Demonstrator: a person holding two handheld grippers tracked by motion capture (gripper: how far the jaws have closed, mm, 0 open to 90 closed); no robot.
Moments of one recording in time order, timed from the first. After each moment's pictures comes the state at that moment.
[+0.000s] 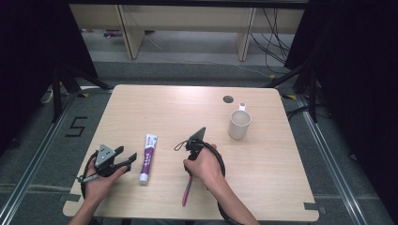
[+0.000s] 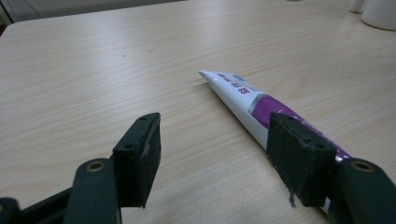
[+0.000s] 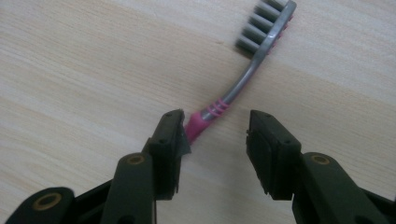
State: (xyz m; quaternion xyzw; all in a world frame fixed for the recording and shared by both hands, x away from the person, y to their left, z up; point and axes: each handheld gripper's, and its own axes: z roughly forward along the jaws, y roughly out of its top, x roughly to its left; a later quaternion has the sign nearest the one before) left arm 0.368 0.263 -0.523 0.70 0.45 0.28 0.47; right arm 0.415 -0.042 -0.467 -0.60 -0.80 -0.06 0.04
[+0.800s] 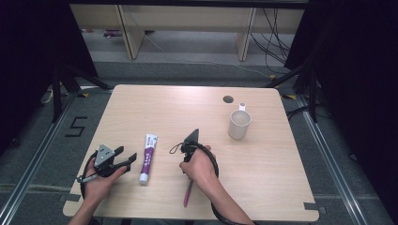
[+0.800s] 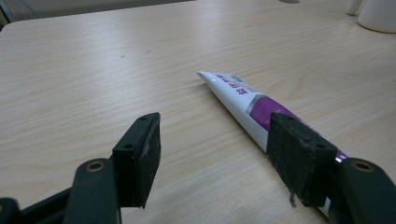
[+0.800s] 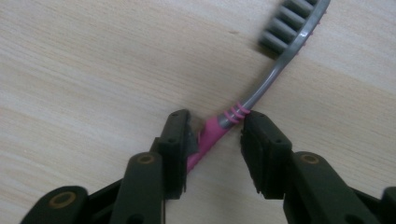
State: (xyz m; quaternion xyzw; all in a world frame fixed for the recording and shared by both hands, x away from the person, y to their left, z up) left arm 0.368 0.263 -0.523 0.70 0.45 0.27 0.48; right arm 0.415 -0.026 -0.476 -0.60 -0.80 -0.01 0.02
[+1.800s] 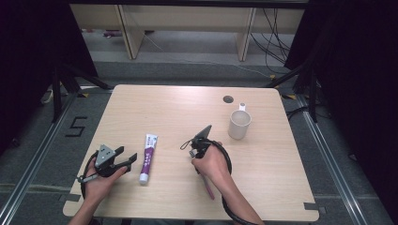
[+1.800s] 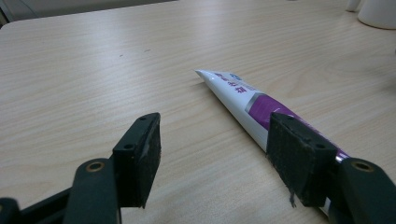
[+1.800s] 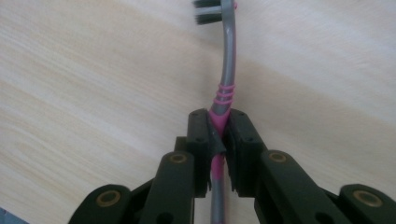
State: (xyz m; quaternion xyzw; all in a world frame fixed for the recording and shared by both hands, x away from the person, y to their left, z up) left arm 0.368 0.263 -0.523 0.71 0.45 0.27 0.47; right arm 0.422 -0.068 -0.463 -0.55 -0.83 -0.09 0.04
